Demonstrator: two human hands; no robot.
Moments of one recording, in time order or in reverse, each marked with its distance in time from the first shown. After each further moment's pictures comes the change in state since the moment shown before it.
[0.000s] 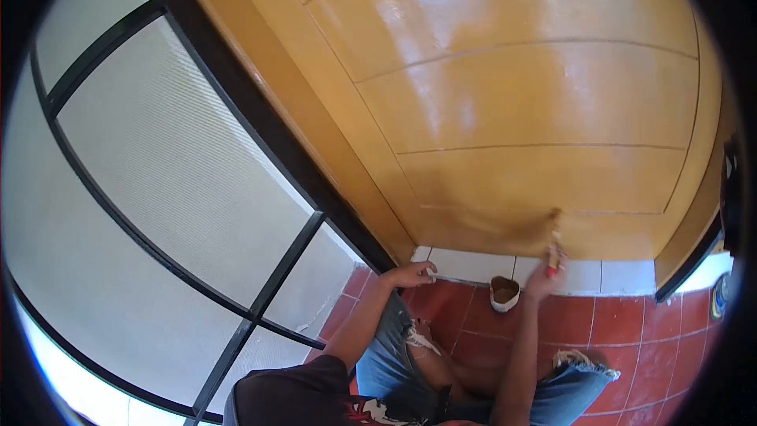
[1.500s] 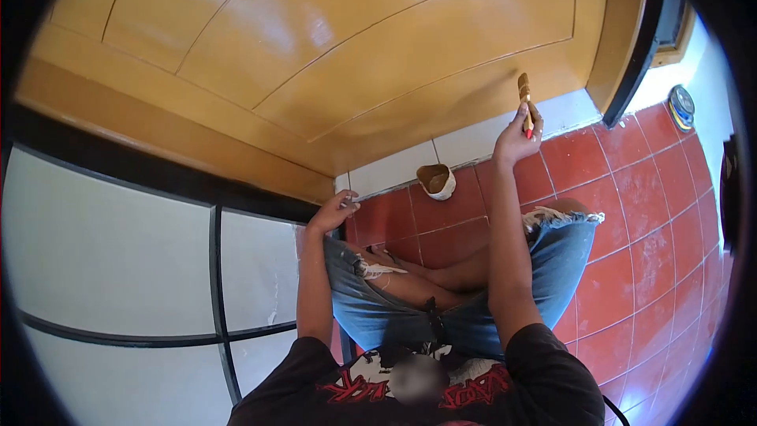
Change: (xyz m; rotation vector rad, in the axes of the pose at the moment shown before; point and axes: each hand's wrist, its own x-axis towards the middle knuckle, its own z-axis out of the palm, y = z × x) left_hand -0.009 0.030 -0.001 -0.168 0.026 -0.148; right_hand 0.064 0.015 -0.039 0.205 0.317 0.624
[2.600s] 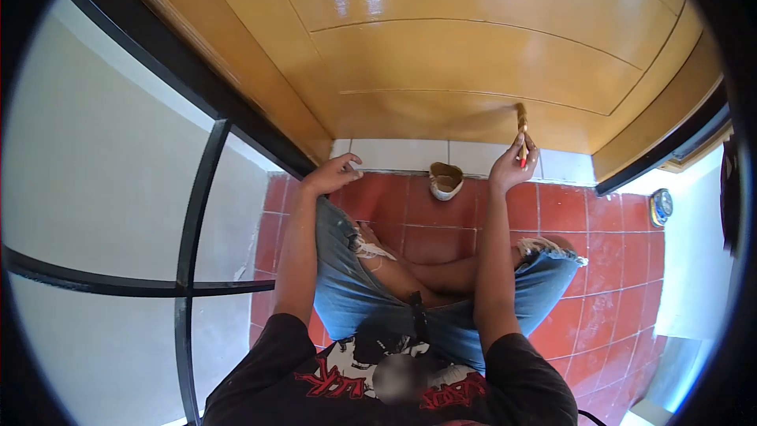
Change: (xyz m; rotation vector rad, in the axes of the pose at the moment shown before) left_hand -0.002 -0.032 -0.013 -0.050 0.032 0.176; right_hand -0.049 0.015 0.013 -0.232 -0.246 -0.530
